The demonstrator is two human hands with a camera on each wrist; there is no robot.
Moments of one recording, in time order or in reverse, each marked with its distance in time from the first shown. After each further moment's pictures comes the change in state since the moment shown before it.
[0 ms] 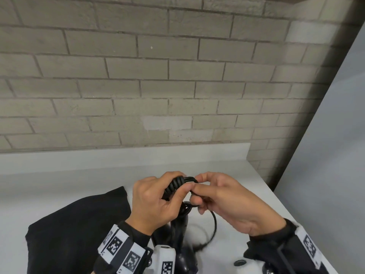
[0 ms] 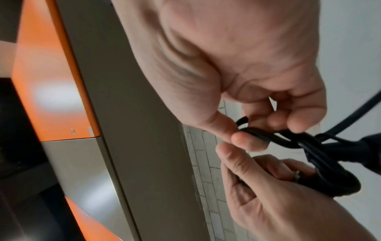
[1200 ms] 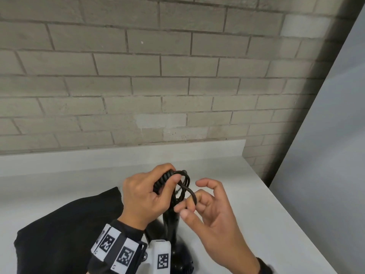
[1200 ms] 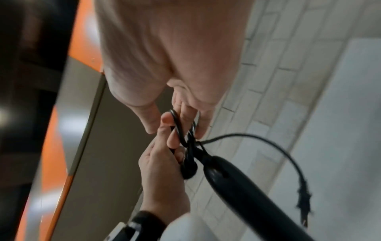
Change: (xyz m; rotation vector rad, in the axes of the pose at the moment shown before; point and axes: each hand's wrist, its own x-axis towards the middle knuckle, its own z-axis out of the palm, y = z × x) left_hand 0.009 -0.011 0.003 0.061 -0.015 -0.019; right_hand -0.007 0.067 0.018 0.033 0.162 -0.486
